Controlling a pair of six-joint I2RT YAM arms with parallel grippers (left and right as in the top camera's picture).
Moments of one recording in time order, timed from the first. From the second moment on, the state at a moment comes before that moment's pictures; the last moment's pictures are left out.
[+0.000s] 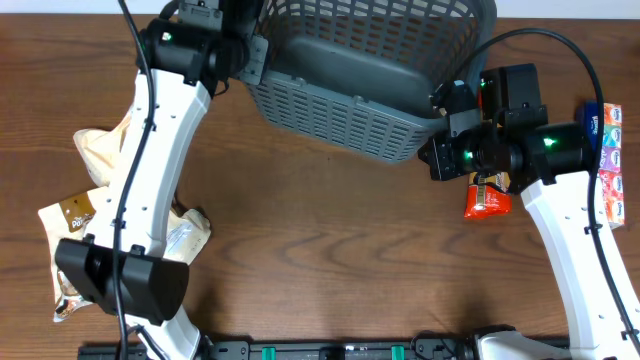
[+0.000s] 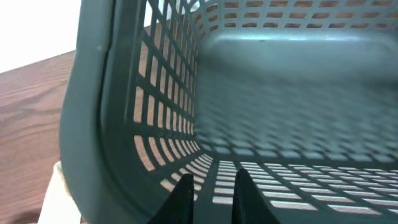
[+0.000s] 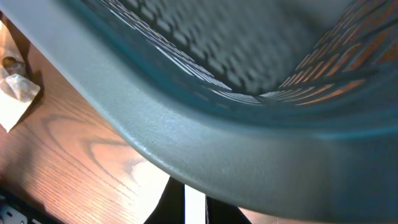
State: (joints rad) left arm -0.26 1.86 2.01 -1.06 -0.01 0.09; right arm 0.17 1.40 1.41 -1.11 -0.30 -0.04
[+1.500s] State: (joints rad) left arm -0.27 1.86 2.02 -1.39 -0.01 0.08; right arm 0.17 1.40 1.41 -1.09 -0.20 -0.05
